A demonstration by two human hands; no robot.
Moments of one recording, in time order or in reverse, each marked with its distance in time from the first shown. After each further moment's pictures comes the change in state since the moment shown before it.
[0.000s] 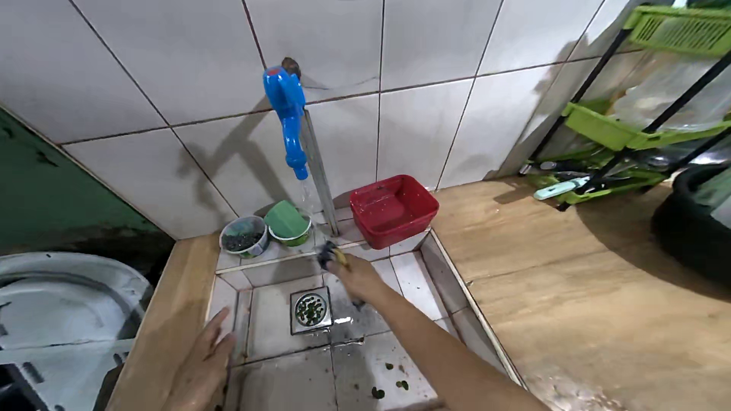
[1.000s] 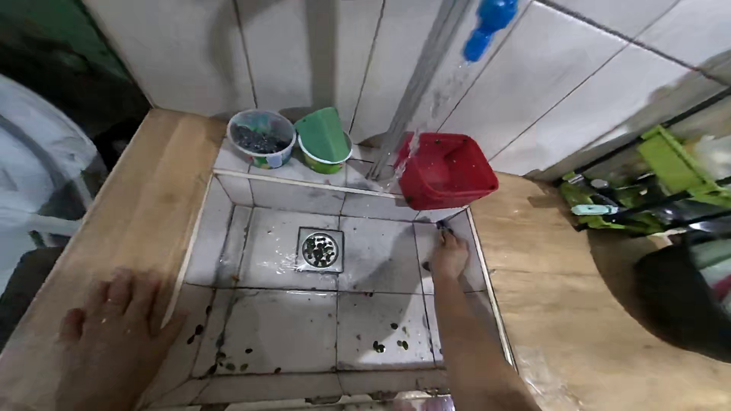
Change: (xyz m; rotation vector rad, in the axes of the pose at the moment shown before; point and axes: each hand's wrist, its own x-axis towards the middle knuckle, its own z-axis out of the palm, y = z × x) left_hand -0.038 -0.155 -0.027 0.613 0.153 0.089; right_hand 0.011 0.148 -0.021 -0.552 0.798 0.223
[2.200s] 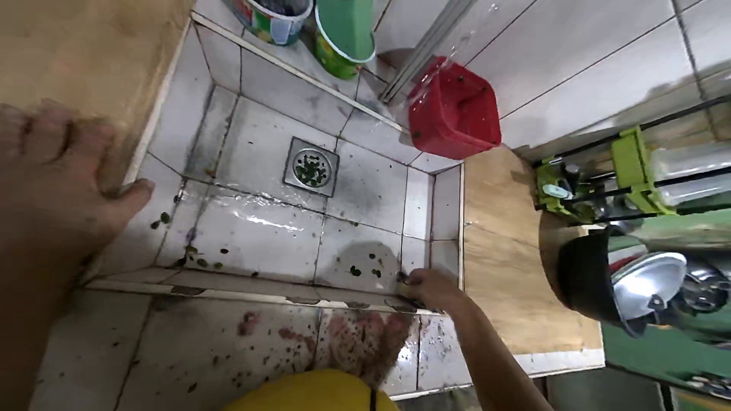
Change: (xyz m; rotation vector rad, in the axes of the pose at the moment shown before) left_hand 0.014 -0.023 0.022 -0.179 0.010 0.019; right_hand -0.123 0.030 -0.116 -0.533 -1.104 0.009
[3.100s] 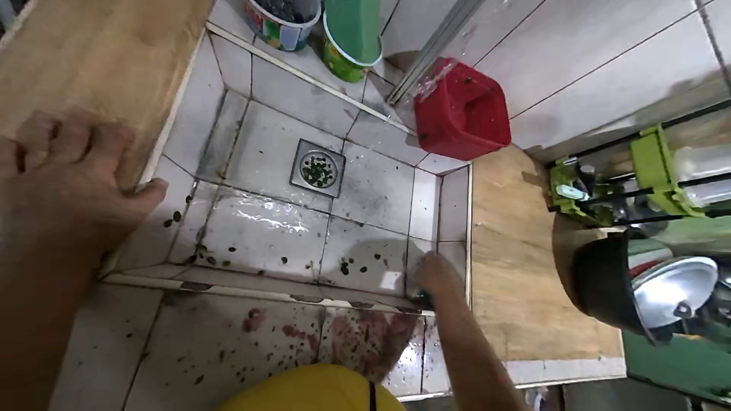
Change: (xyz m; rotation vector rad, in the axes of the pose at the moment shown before) left_hand 0.002 -0.001 -0.003 0.136 -0.002 -0.027; right_hand 0.031 -0.016 0.005 -0.101 0.269 0.213
